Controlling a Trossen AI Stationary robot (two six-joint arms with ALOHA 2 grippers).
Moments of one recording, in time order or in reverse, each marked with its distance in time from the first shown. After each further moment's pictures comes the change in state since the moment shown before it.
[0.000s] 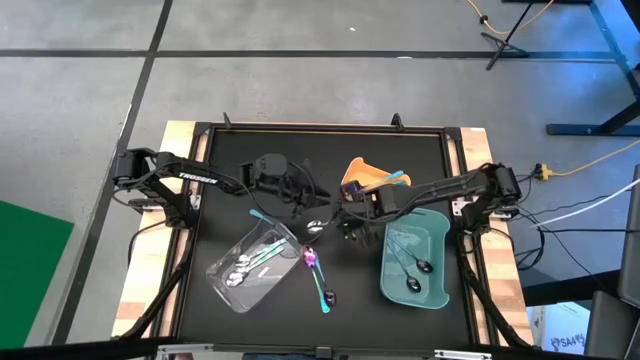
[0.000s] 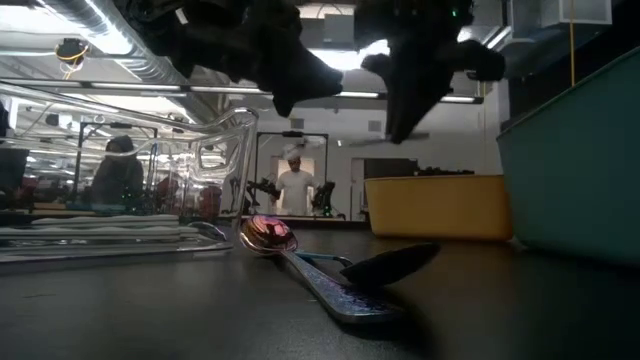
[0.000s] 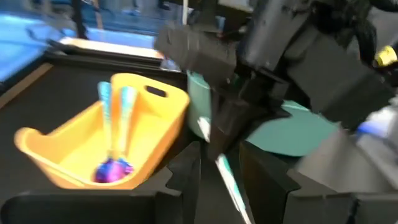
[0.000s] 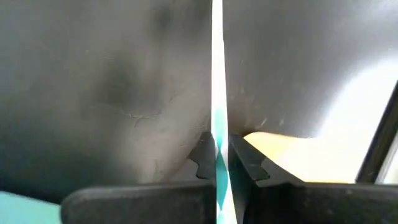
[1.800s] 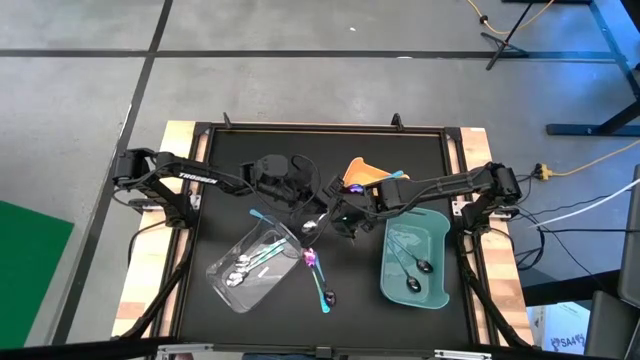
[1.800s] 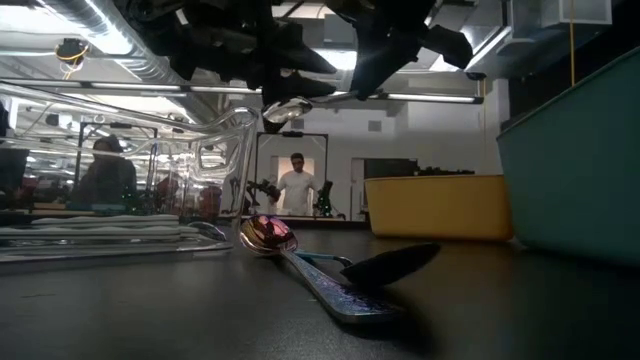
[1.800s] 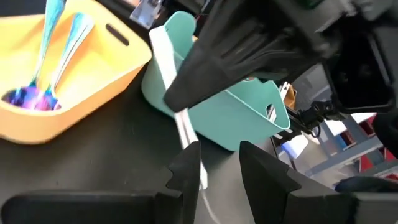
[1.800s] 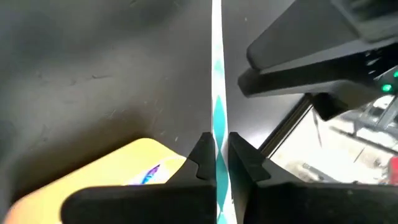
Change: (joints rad) left arm 0.000 -0.001 0.000 -0.046 0.152 -0.419; right arm 0.001 -0.001 0.142 0.026 0.150 -0.598
